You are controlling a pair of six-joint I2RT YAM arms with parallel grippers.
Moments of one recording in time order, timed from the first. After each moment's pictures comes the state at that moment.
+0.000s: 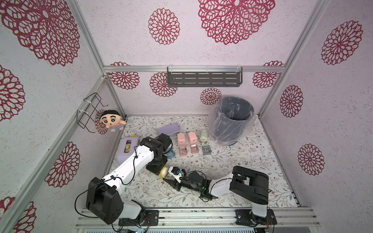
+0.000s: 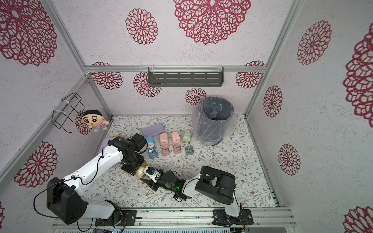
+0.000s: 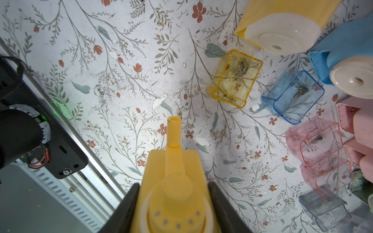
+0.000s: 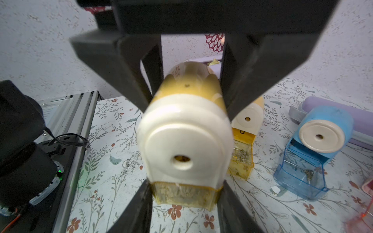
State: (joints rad) left arm -0.49 1.42 1.21 -1.34 -0.09 -1.60; right arm 1.25 1.90 0.75 1.03 0.04 0.03
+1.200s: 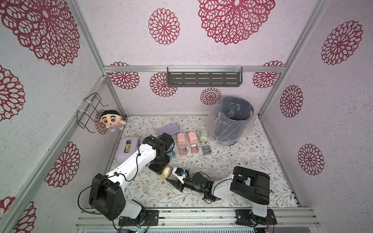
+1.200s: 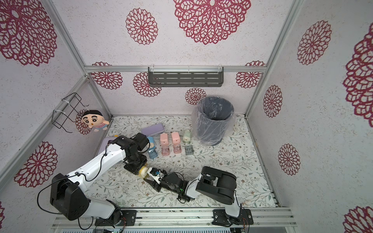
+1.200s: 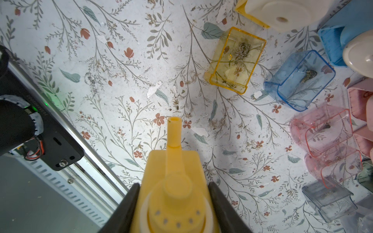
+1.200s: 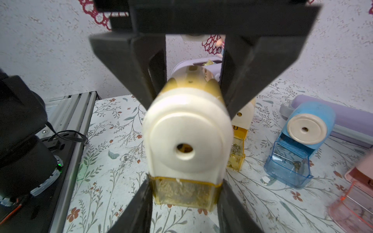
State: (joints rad) left arm -0.50 1.46 1.23 -1.34 -0.04 -1.59; right arm 1.24 1.89 0.67 1.11 0.05 0.03
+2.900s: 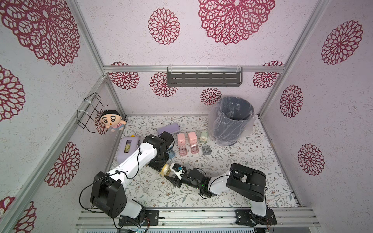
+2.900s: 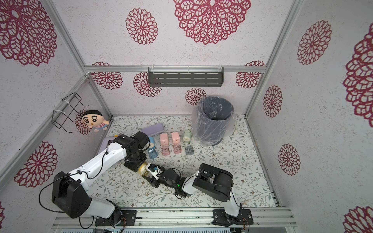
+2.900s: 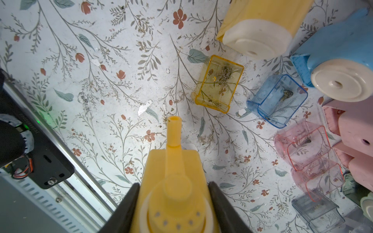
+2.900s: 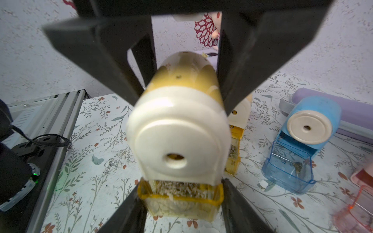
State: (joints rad) left arm -0.49 1.48 1.24 -1.30 -0.12 -1.57; right arm 1.19 1.95 0.77 1.04 0.02 0.04
